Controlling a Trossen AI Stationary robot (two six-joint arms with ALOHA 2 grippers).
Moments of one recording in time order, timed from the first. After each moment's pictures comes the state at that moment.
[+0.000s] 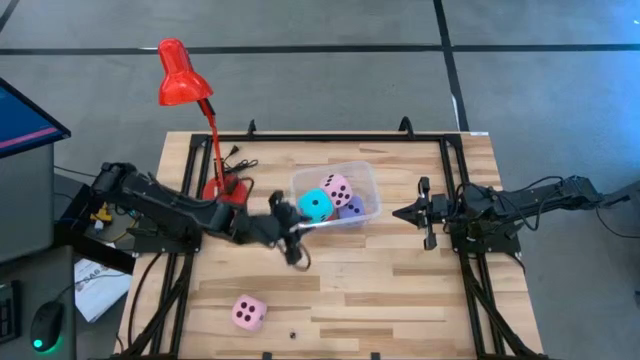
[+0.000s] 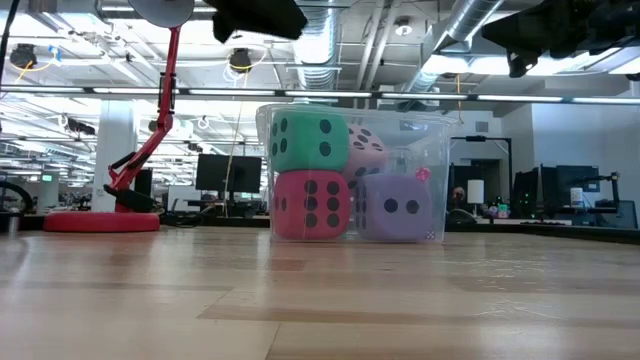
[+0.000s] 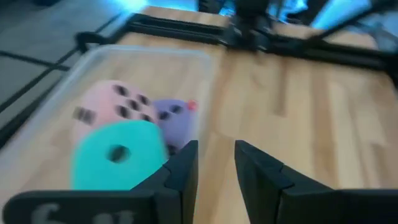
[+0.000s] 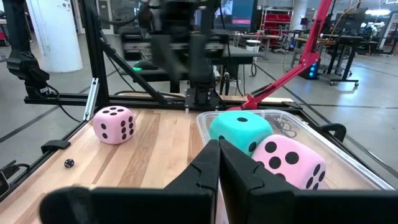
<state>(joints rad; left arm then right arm) -0.31 1.40 1.05 -0.20 -0.57 -0.31 0.19 0.49 0.31 0.13 0.19 -0.04</state>
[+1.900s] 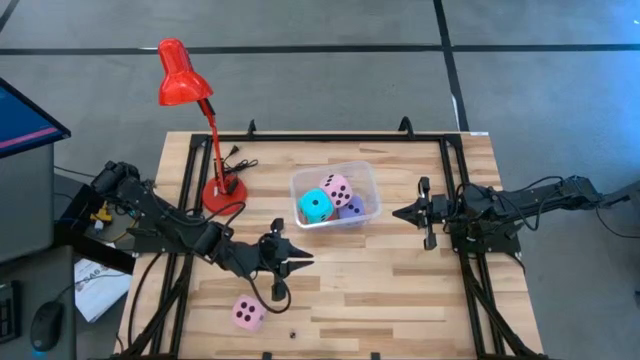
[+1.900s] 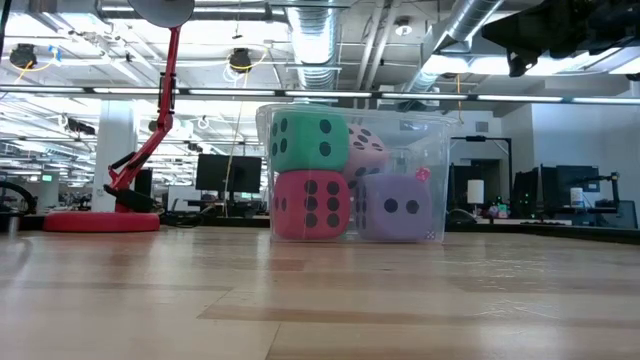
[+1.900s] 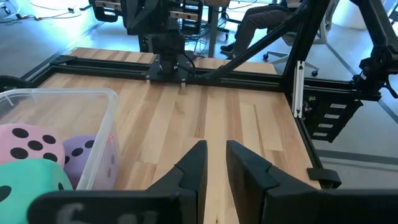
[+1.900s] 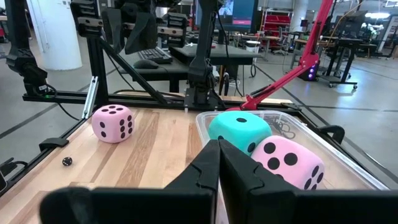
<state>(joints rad) -0.53 1.40 1.05 -0.02 -0.57 -0.27 0.19 0.49 0.31 0.13 0.19 -0.05</state>
